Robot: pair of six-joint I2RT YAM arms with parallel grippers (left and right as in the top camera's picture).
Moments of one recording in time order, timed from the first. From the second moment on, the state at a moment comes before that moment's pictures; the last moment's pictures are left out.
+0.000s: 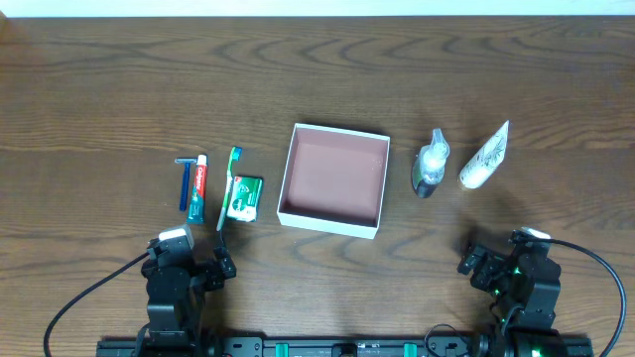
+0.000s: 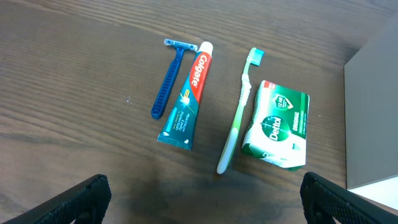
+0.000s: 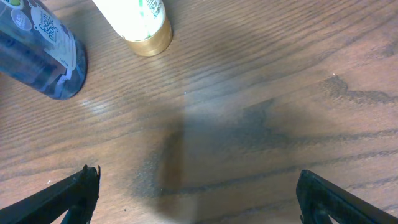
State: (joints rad) left arm -0.05 0.01 0.17 -0.71 -0.14 -0.22; right arm -0.11 0.21 0.16 -0.70 0.04 0.28
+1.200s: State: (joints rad) left arm -0.05 0.01 0.17 -0.71 -0.14 -0.22; right arm -0.11 0.86 1.14 -0.75 -0.24 0.24
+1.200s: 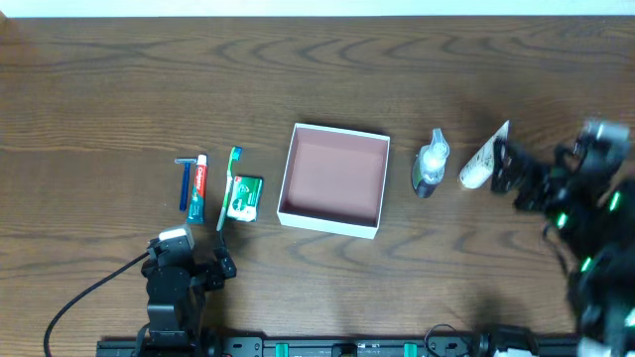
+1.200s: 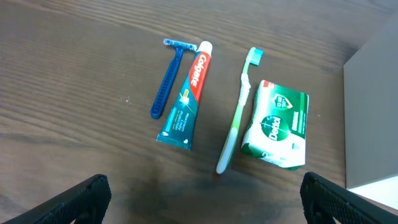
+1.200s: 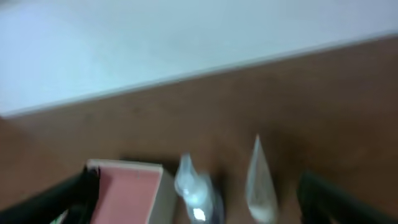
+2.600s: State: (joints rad) left arm -0.05 0.01 0.17 -0.71 -0.14 -0.22; right arm -0.05 1.63 1.68 -1.25 0.09 0.28
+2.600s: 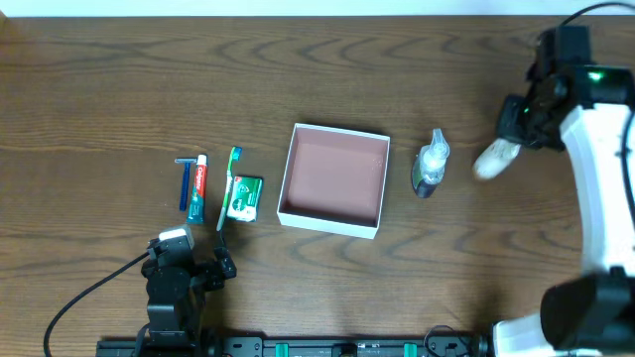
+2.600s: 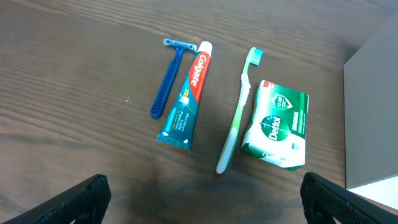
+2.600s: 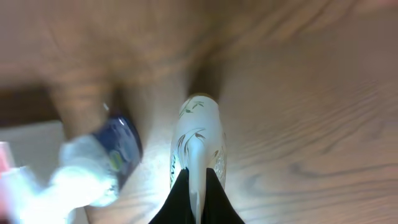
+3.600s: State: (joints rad) left arm -0.05 0.01 0.17 -0.71 -0.14 -0.22; right arm 0.55 1.87 1.92 -1.24 0.08 0.41
